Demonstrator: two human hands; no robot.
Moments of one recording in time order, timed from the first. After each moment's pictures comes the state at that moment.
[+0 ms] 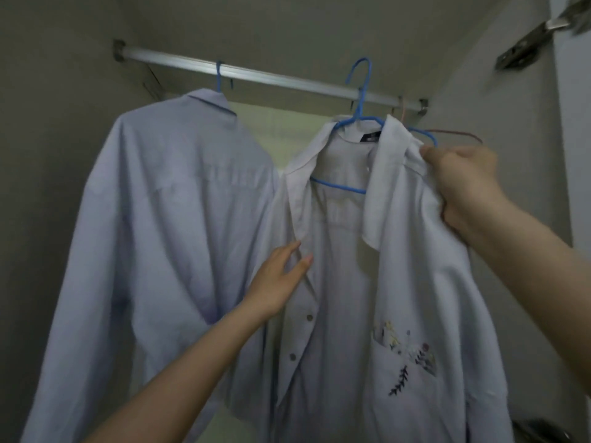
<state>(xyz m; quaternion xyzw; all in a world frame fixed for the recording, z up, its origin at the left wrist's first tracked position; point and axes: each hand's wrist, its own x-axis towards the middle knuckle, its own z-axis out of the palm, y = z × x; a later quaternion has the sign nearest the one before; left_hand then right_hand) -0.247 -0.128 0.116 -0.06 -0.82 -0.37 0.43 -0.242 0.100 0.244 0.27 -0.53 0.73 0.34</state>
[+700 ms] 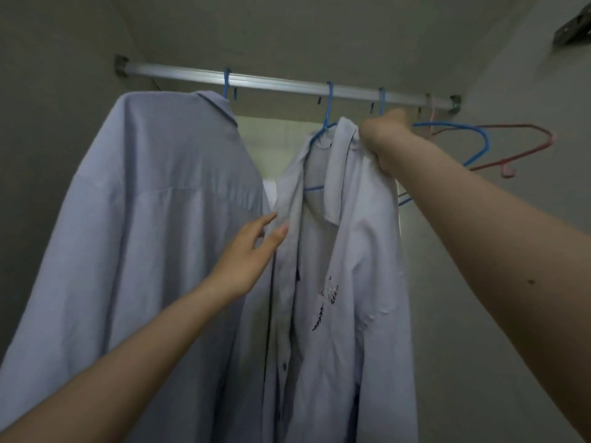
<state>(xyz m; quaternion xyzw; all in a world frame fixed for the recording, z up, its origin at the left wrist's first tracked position) -0.242 -0.194 0.180 -0.06 -0.80 -0.33 0.50 -0.298 -0.008 0.346 0.24 -0.65 0.66 0.29</state>
